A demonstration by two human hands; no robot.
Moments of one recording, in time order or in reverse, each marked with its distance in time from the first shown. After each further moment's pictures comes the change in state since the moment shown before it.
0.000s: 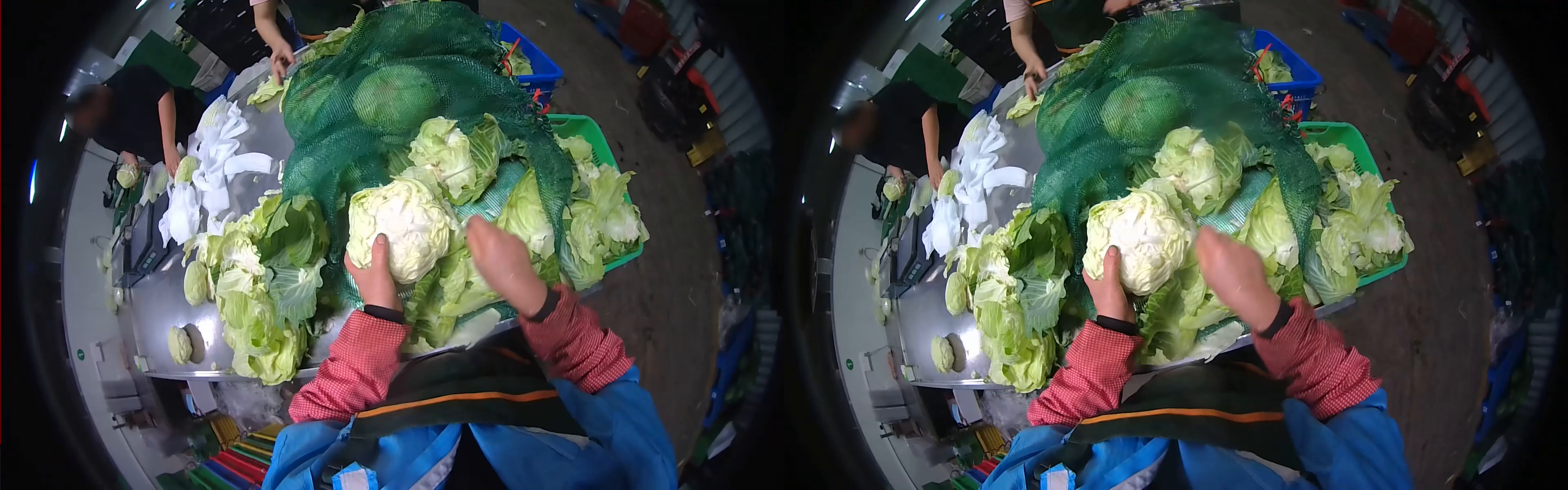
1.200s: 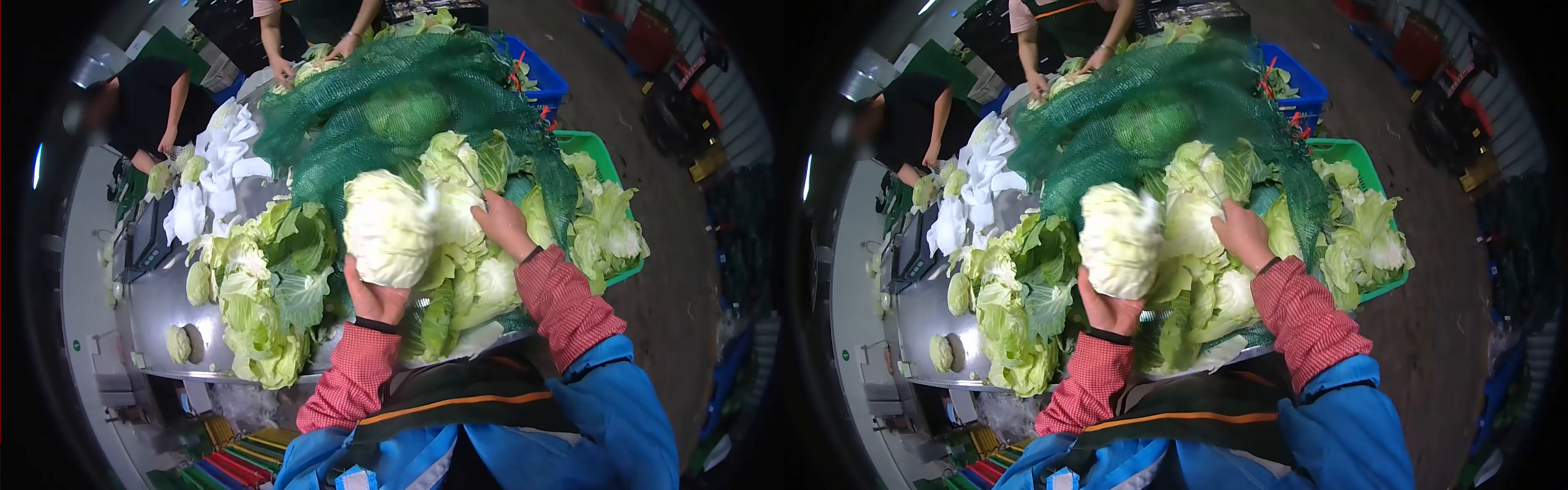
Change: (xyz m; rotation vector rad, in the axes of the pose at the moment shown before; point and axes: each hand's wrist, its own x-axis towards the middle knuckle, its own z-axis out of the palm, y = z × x) left_hand -0.001 0.035 -0.009 -0.674 -0.499 -0.359; right_hand 0.079 0.059 0.032 -0.019 -0.157 0.311
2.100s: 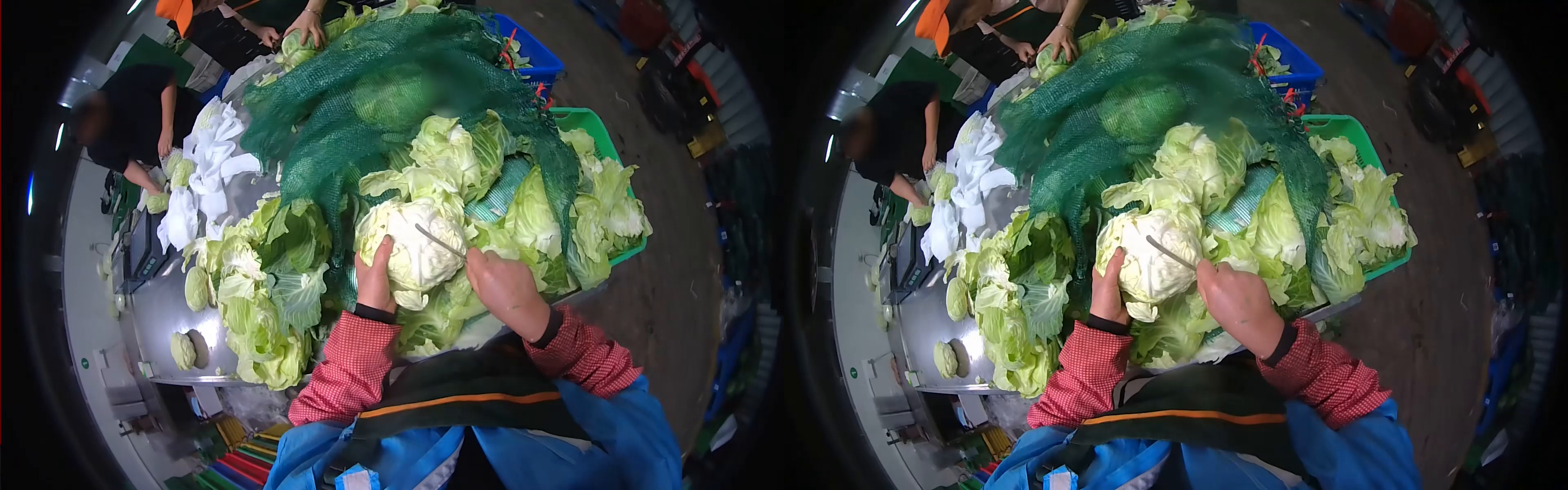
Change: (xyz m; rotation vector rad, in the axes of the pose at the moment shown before) left_hand 0.023 -0.003 -0.029 0.568 0.282 0.015; right_hand -0.126 -0.039 -0.014 -0.264 0.090 -0.409
